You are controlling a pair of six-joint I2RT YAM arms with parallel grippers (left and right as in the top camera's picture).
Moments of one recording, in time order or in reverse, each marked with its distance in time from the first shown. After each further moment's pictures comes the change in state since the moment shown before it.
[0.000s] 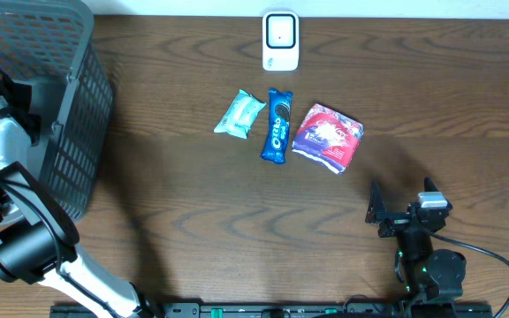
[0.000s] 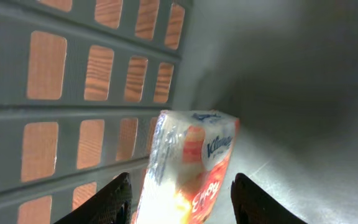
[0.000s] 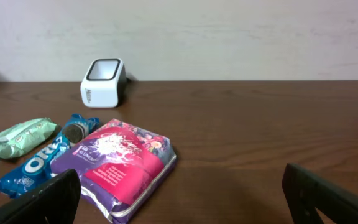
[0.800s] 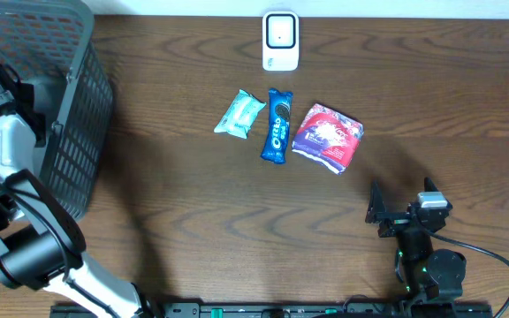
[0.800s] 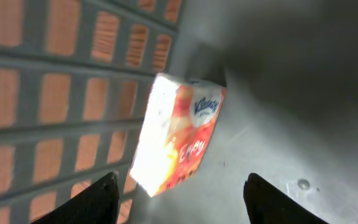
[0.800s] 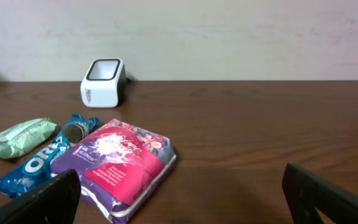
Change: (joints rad) left arm -0.044 -0.054 0.000 -0.123 -0.081 -0.104; right arm 0.000 0.000 0.000 0.000 0.000 0.000
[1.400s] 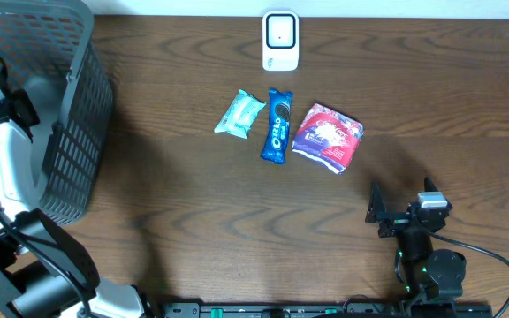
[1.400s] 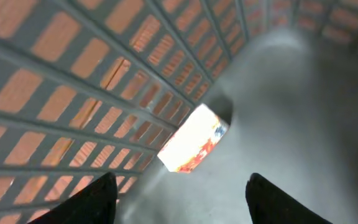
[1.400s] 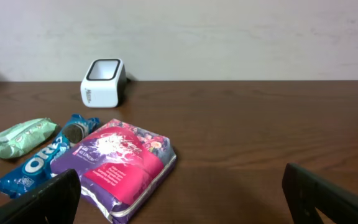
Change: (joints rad) left arm -0.023 -0.200 0.000 -0.048 0.017 -0.363; right arm 0.000 0.000 0.000 0.000 0.000 0.000
